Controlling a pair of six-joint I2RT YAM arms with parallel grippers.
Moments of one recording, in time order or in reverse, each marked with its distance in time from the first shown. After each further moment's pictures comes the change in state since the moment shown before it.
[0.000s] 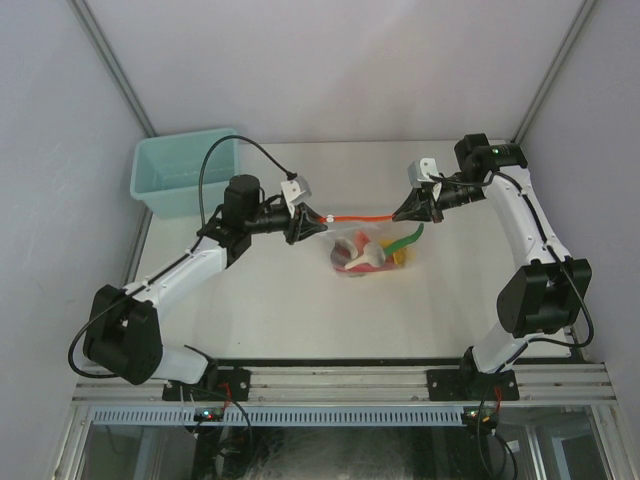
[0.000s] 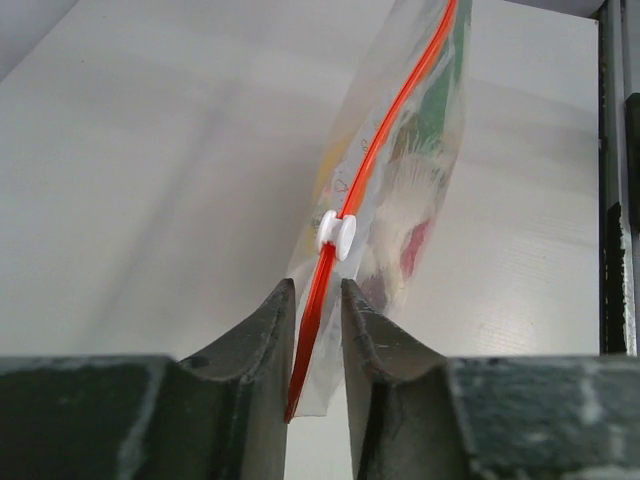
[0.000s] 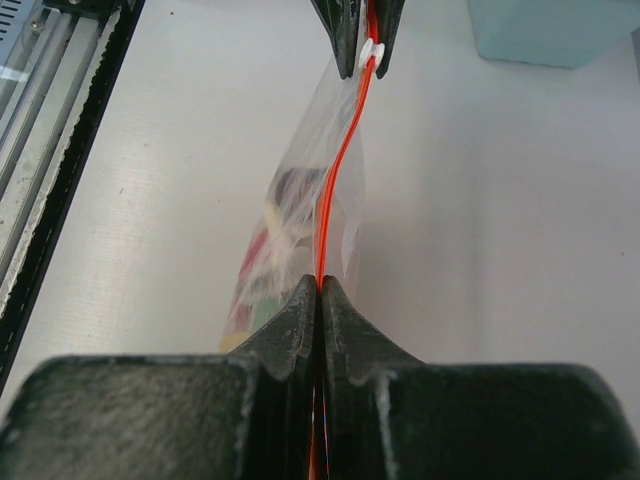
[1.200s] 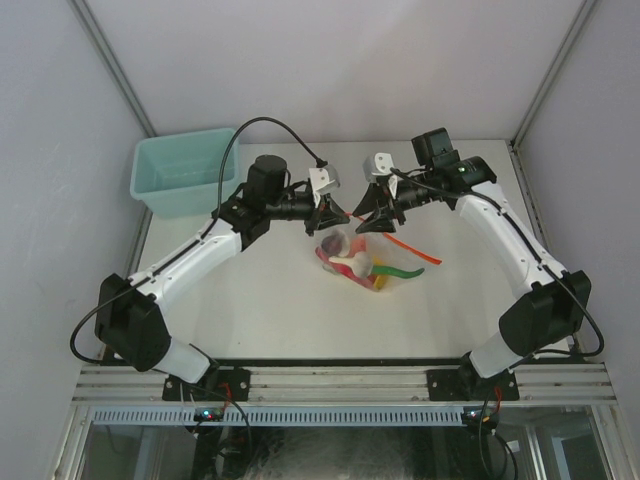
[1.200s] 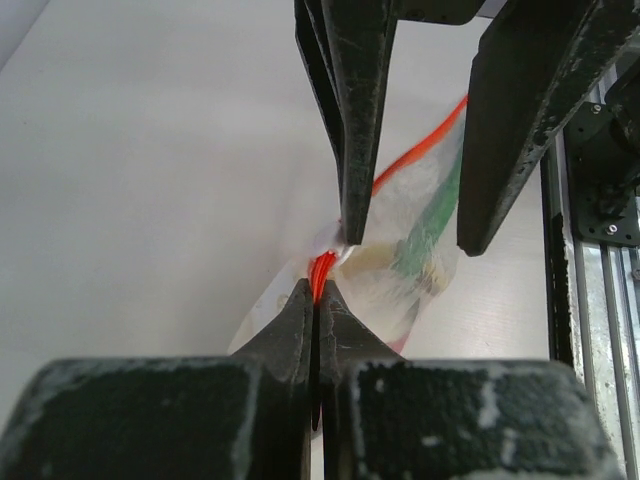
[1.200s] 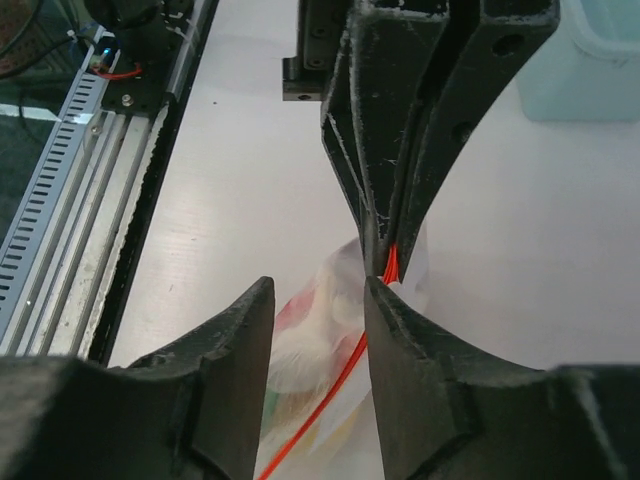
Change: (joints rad) left arm -0.142 0.088 0.282 -0.236 -0.019 0.039; right arm 0.261 -0.087 -0.049 0.431 0.044 0.626
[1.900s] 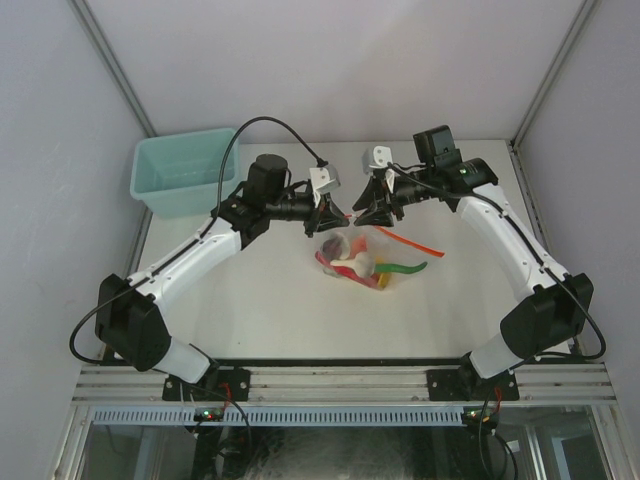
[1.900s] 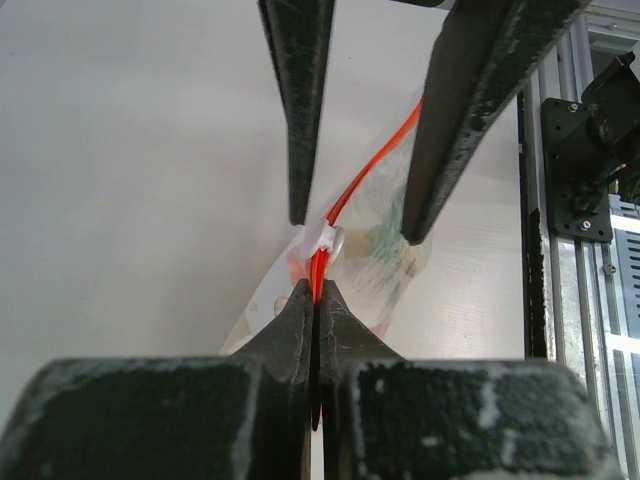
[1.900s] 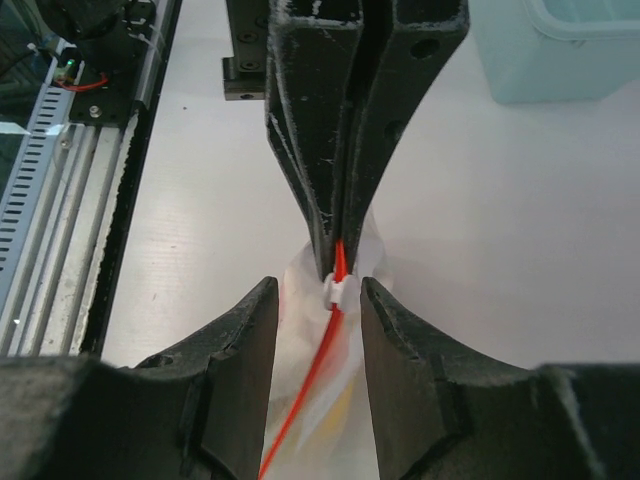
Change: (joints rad) left arm 0.000 0.004 0.021 -0.063 0.012 -0.016; right arm 0.010 -0.019 -0.023 0.130 0.066 0.164
